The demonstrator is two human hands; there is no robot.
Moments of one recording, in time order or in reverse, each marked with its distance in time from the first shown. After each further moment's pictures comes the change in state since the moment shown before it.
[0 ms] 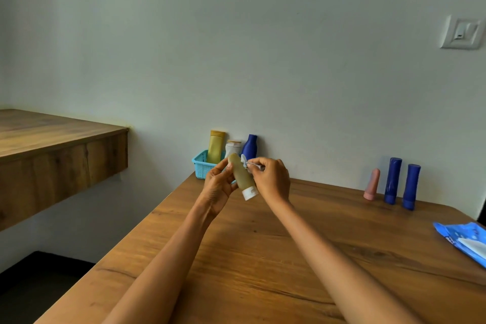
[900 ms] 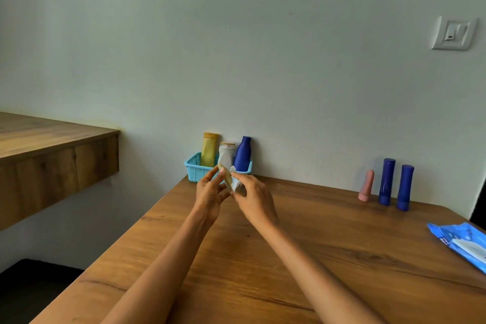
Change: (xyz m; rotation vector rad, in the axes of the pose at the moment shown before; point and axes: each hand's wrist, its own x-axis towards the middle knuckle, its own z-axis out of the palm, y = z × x) left_hand 0.001 -0.012 -0.003 0.037 0.241 -0.014; right_hand -0.023 0.020 0.022 -0.021 -0.165 -0.266
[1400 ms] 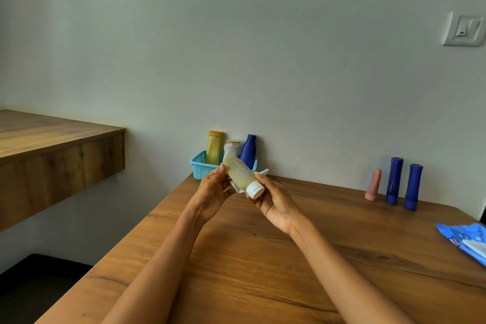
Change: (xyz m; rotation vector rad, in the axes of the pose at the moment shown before) left_hand -0.002 0.014 -0.011 0.053 -0.245 -0.060; right_hand 0.000 0.016 -0.025 1.559 -0.201 0.665
